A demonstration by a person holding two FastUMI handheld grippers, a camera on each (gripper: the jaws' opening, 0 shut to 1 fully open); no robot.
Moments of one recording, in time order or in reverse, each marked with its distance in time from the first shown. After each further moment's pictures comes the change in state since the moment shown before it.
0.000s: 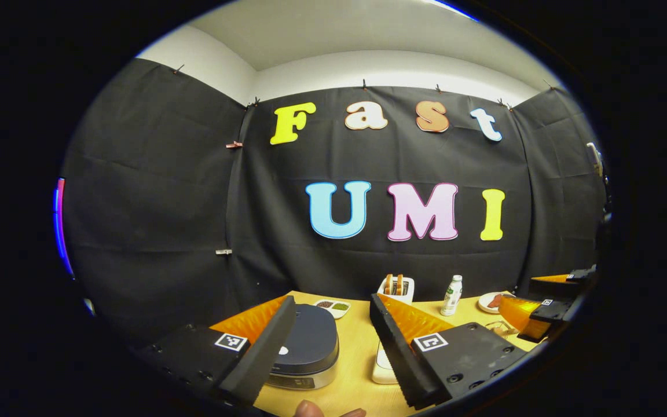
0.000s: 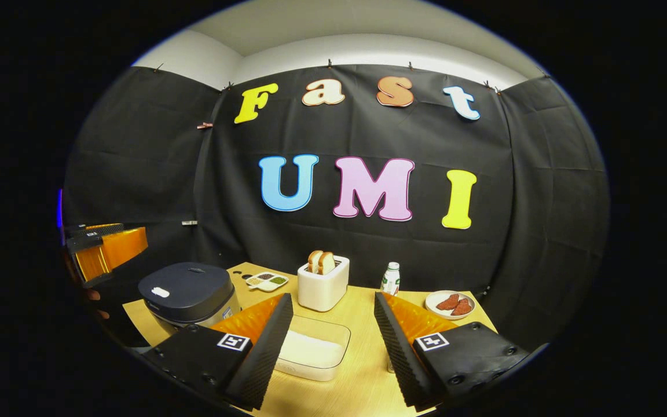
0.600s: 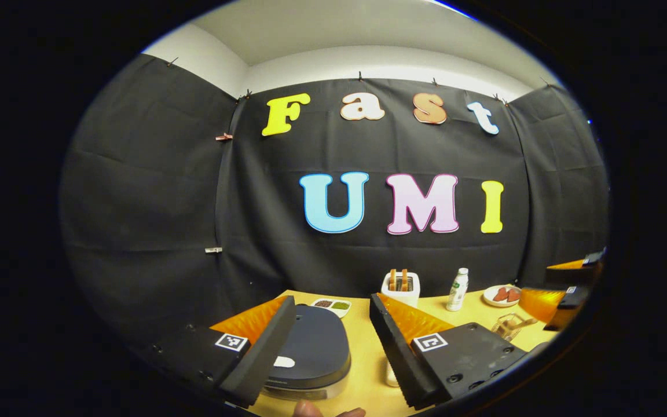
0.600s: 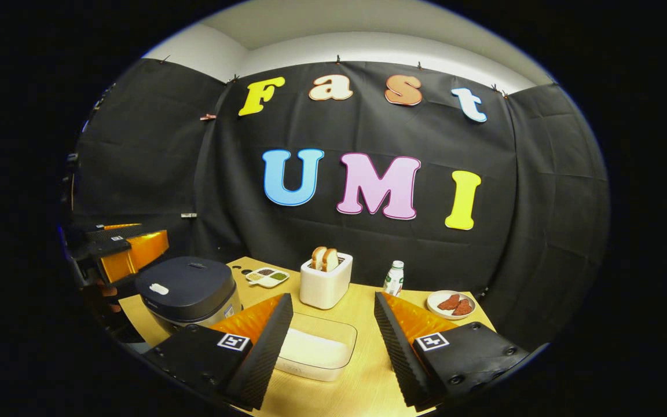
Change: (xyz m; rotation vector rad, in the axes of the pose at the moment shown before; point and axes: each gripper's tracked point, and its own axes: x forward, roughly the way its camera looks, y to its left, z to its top) left arm 0.044 0.016 -0.019 -0.012 0.022 -0.055; right arm 0.007 0.014 -0.005 -0.033 0.022 -0.016
